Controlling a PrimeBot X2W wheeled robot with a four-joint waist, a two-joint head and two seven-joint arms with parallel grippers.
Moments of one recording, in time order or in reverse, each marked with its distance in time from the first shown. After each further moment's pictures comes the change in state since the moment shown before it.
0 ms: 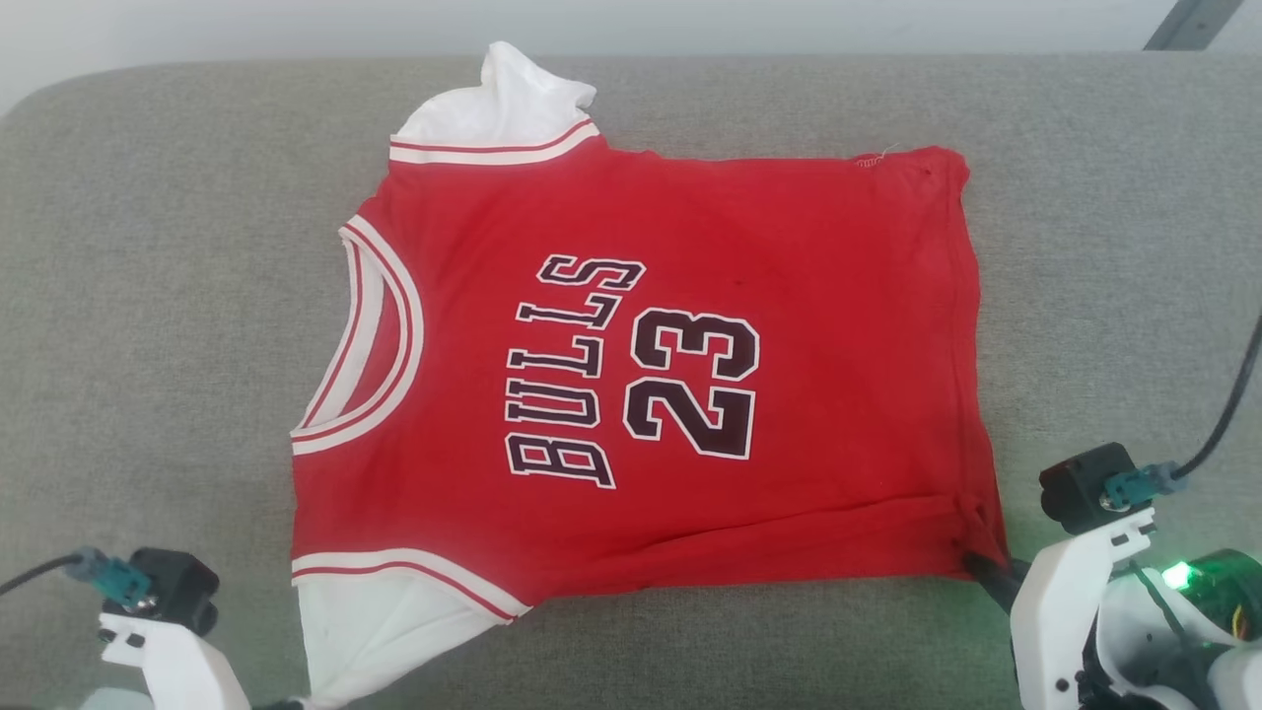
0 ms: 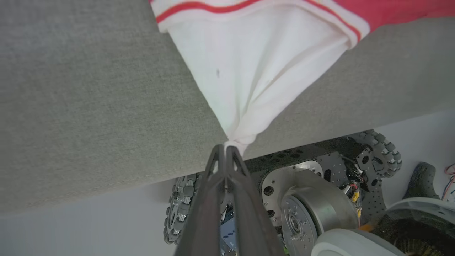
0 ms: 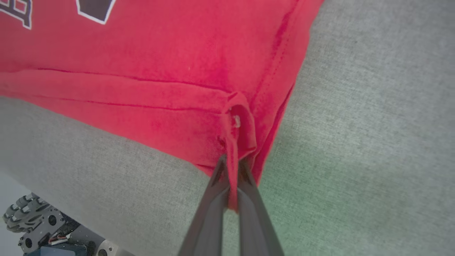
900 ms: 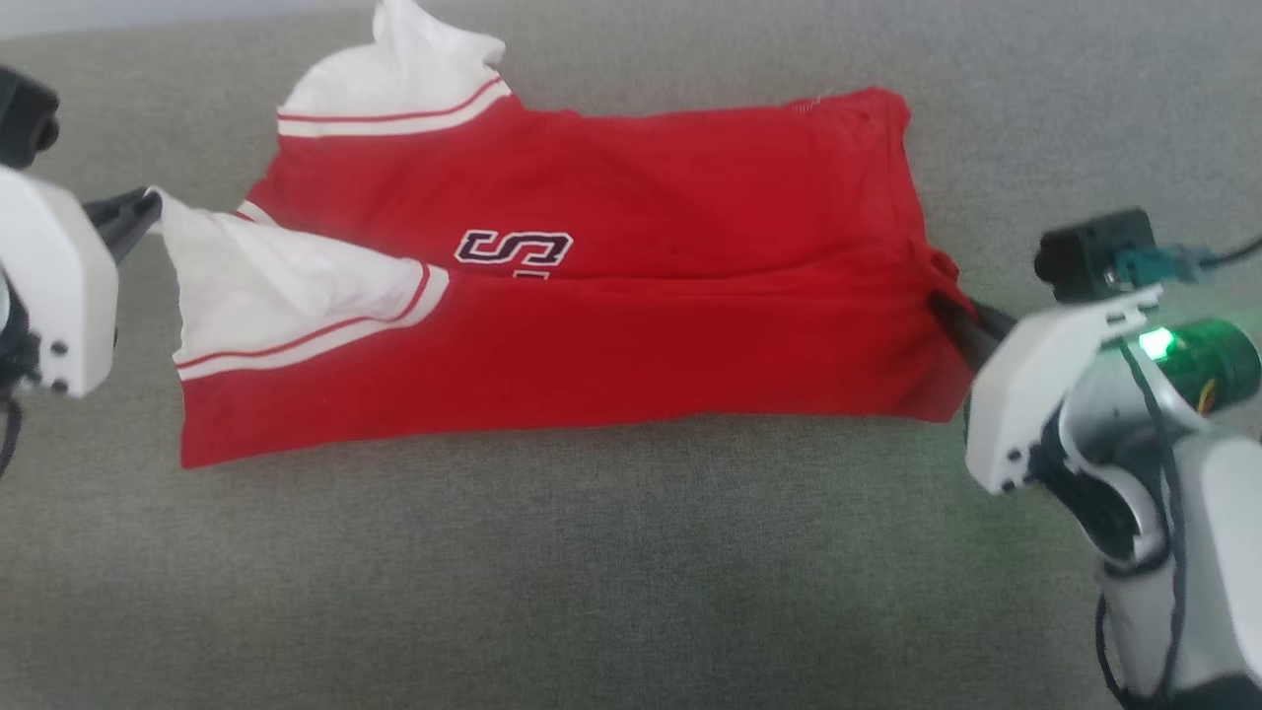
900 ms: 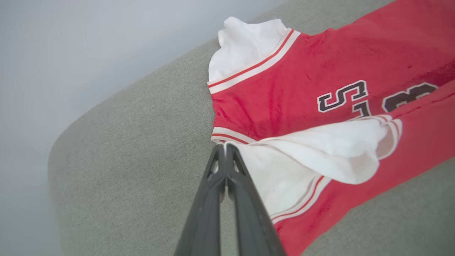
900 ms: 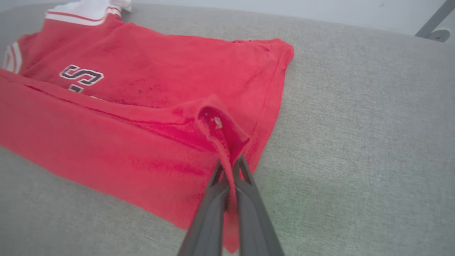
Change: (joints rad) left arm -0.547 -0.158 0.203 0.447 0.404 -0.316 0.116; right arm -0.360 0.141 -0.024 0.109 -0.106 0.000 -0.129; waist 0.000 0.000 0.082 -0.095
